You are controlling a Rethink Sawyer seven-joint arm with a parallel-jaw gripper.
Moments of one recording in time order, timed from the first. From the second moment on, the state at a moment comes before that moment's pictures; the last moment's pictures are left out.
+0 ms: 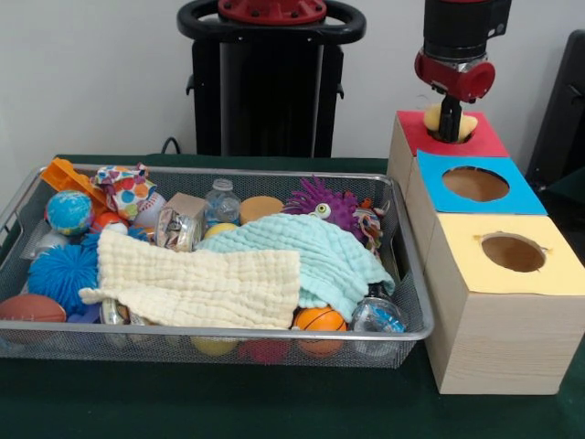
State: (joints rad) arm -0.06 -0.83 0.19 2.12 -0.19 0.27 3.14
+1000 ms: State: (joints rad) arm 0.10 -0.65 0.06 2.05 -0.18 0.04 3.14
